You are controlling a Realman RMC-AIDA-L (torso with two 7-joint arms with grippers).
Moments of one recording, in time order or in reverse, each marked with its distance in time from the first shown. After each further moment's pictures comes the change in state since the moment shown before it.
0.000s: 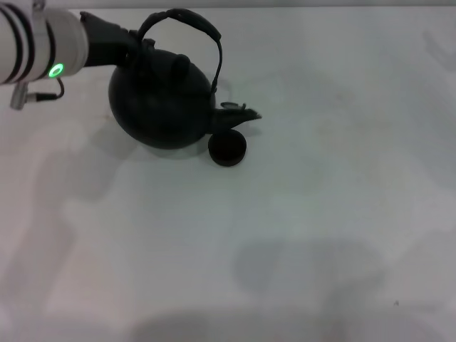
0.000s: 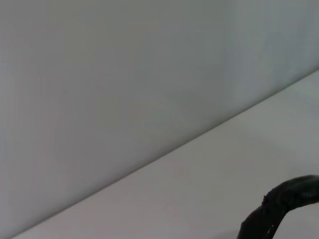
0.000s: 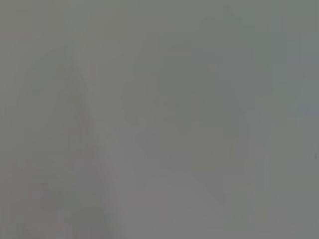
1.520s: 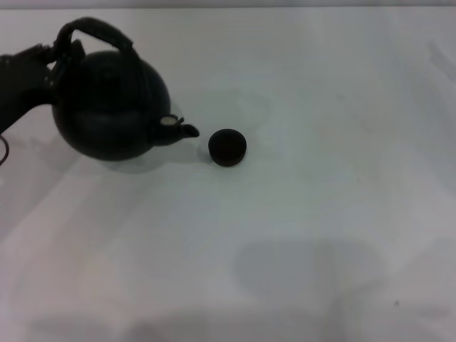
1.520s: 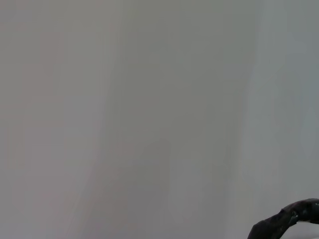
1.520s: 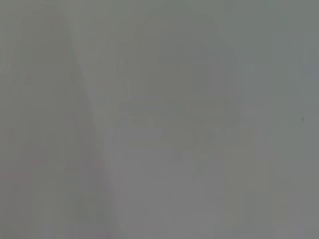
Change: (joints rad) left arm 0.205 0.001 -0.387 -0.787 -1.628 -0.098 1.659; right arm -0.025 -0.010 -0.001 0.000 -0.075 -0.017 0.024
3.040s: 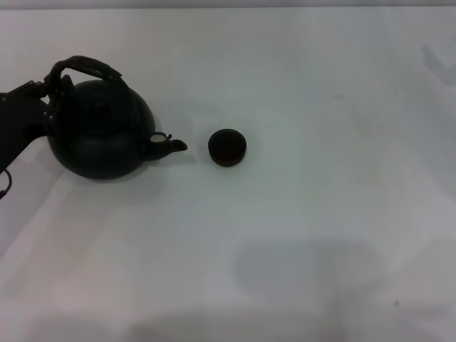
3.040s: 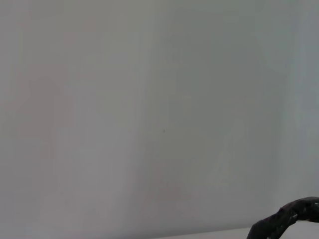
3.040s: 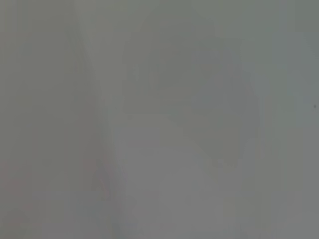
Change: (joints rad) left arm -0.090 0.000 -0.021 -0.367 -0.214 -0.035 0.354; right arm 0.000 0.015 0.000 0.000 -0.024 -0.003 -0.007
